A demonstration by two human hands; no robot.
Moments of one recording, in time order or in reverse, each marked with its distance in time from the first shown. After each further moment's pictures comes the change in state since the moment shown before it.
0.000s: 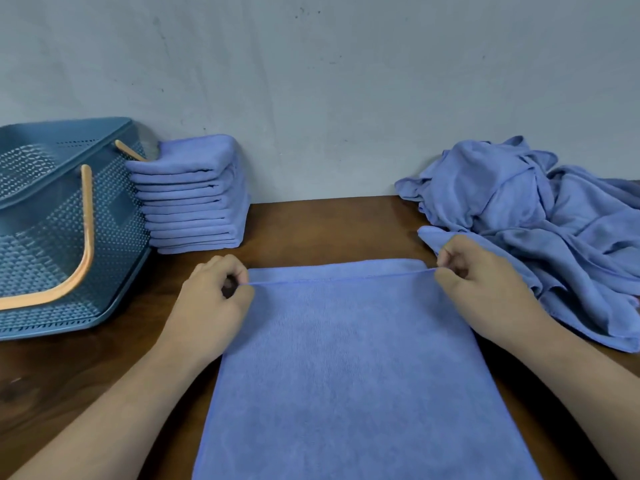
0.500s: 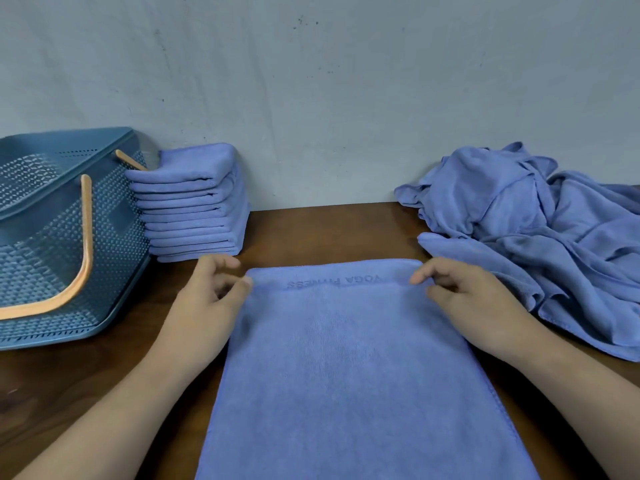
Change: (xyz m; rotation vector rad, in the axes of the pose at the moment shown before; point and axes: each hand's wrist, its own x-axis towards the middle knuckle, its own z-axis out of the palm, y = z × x) left_hand 0.008 -0.007 0.005 -0.254 0.008 -0.165; right_hand 0.005 0.014 0.012 0.196 -0.148 -0.006
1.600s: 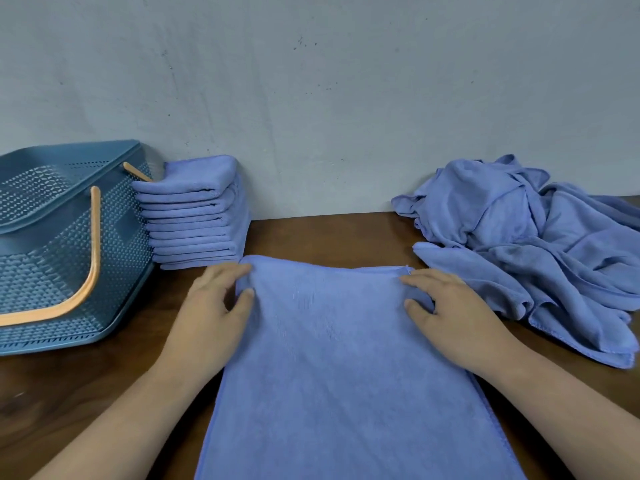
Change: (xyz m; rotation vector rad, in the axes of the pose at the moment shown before) left_hand 0.004 -0.009 0.005 0.312 0.054 0.244; right_hand 0.001 0.006 0.014 -0.380 -0.015 -0.061
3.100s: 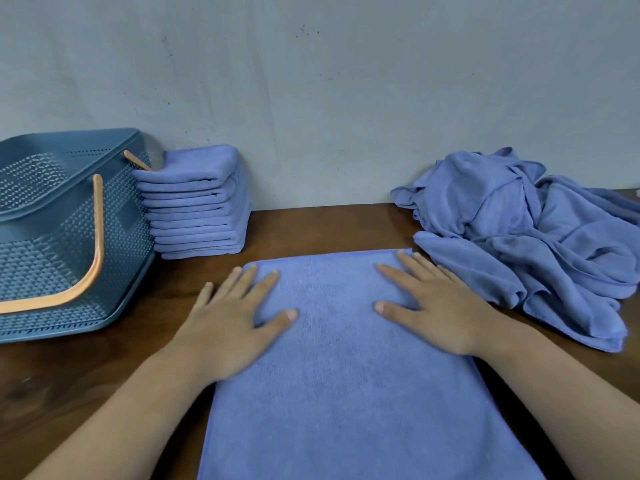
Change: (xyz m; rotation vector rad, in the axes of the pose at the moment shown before) left_hand -0.010 0.015 -0.004 0.478 -0.495 0.012; right_hand 0.007 -0.011 -0.003 -0.280 -0.265 -0.079
